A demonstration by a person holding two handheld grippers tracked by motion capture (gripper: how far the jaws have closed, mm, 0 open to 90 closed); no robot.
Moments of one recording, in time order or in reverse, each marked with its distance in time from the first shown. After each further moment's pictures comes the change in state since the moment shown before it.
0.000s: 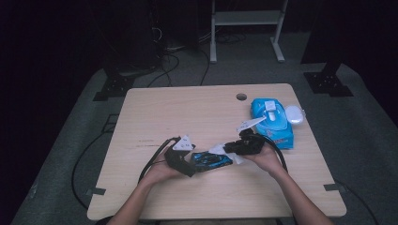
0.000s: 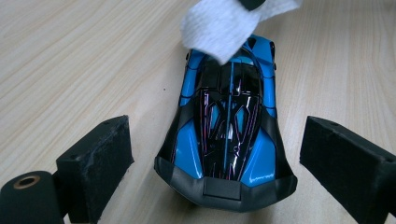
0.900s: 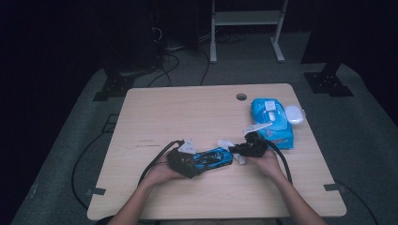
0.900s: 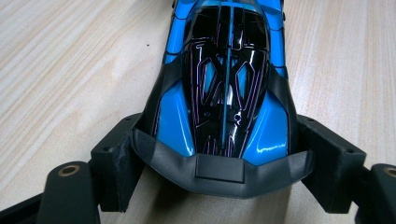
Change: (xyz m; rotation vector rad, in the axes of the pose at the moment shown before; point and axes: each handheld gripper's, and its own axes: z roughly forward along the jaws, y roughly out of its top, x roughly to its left) left arm 0.000 -0.009 0.016 0.128 -0.034 0.002; right arm -0.021 -0.030 0.008 -0.041 -0.059 0.120
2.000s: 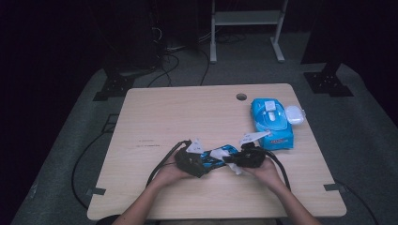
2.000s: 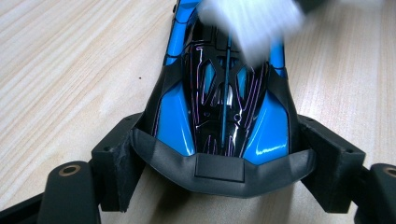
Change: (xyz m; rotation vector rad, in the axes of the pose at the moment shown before) left arm -0.008 0.014 0.017 -0.028 0.034 -0.009; right arm 0.045 -0.010 -0.003 -0.025 0.120 -0.112
